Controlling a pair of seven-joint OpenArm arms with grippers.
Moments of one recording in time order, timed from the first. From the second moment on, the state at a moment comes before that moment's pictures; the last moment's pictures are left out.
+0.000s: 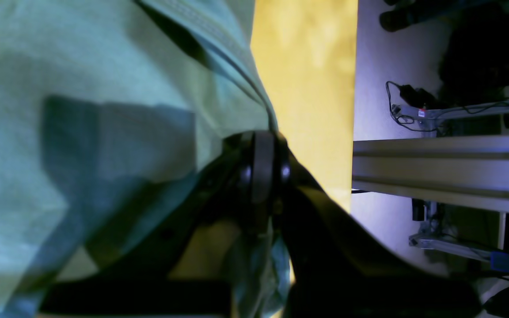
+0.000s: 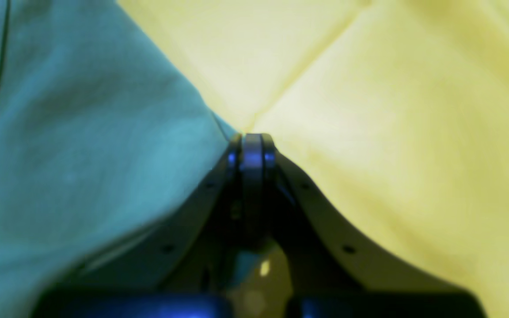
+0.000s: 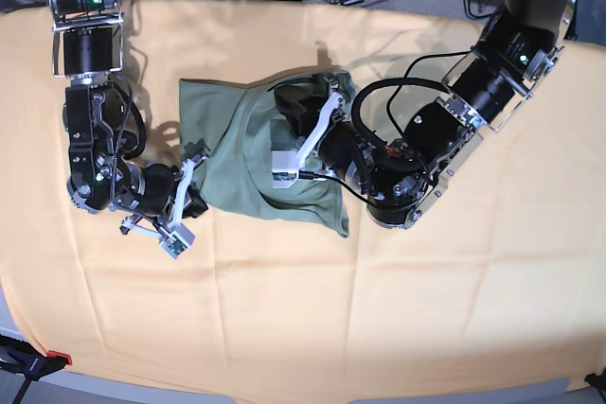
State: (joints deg) left arm -32.2 -19.6 46.4 78.5 -77.4 -46.8 81.3; right arm 16.7 16.0 -2.7 79.9 21.1 40.7 -49.7
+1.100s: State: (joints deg) left arm -30.4 -25.7 51.2 79.9 -66.4 -47.4 72.4; right arm 17.1 17.6 -7.9 79.9 26.2 40.7 -55.5
